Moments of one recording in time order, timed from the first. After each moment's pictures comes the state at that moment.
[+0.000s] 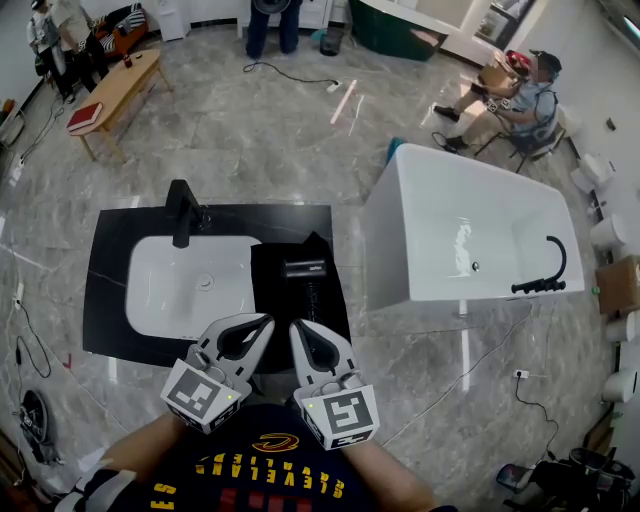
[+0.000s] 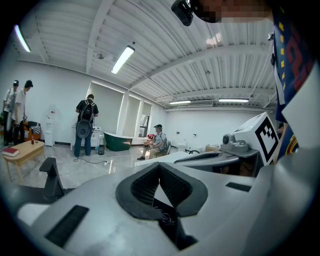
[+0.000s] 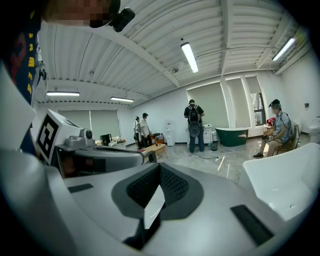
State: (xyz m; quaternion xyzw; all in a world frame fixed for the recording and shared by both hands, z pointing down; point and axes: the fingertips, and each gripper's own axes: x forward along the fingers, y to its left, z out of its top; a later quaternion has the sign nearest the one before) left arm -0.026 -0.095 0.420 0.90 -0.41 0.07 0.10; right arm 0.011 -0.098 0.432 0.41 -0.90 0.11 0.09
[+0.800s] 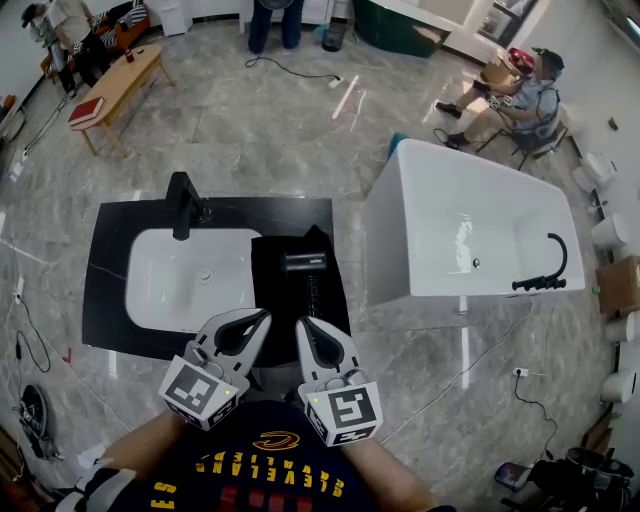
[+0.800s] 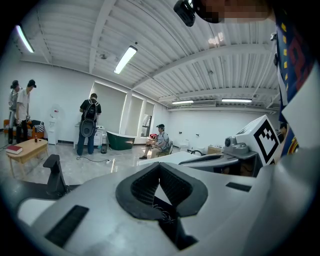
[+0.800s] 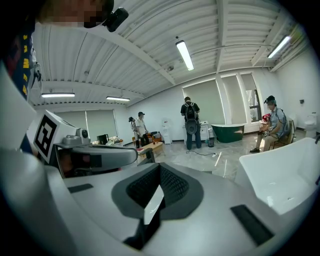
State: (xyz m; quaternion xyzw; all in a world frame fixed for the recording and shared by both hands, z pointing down) left arm -0.029 -0.091 0.423 0.90 -0.43 0.07 0.11; right arm 0.024 -0.094 0.442 0.42 -0.89 0.13 0.10
